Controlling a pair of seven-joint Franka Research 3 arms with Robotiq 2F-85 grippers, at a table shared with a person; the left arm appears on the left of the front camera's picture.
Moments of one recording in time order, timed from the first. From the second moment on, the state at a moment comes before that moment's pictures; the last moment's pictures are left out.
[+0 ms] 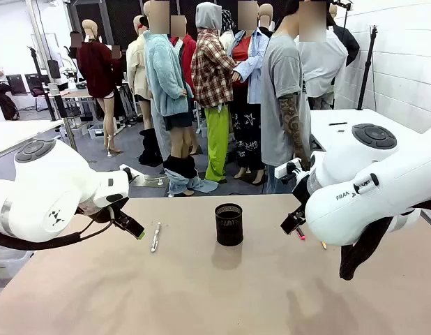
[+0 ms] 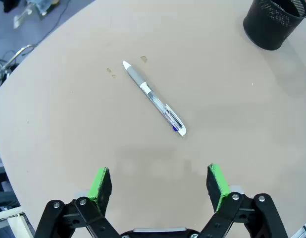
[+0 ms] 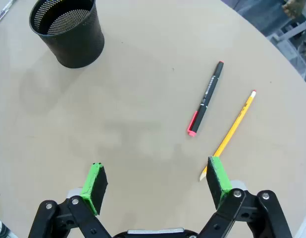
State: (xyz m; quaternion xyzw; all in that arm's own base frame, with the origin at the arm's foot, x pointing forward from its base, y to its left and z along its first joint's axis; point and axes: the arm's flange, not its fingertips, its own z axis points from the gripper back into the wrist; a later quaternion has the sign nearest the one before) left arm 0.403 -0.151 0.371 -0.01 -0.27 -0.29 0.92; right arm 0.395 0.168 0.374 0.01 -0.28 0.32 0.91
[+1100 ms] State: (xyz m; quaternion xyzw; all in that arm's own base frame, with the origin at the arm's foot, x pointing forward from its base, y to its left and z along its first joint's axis) left arm 0.402 -0.152 0.371 -0.01 -0.27 -0.30 0.92; right arm 0.404 0.157 0.378 0.00 -0.27 0.30 0.91
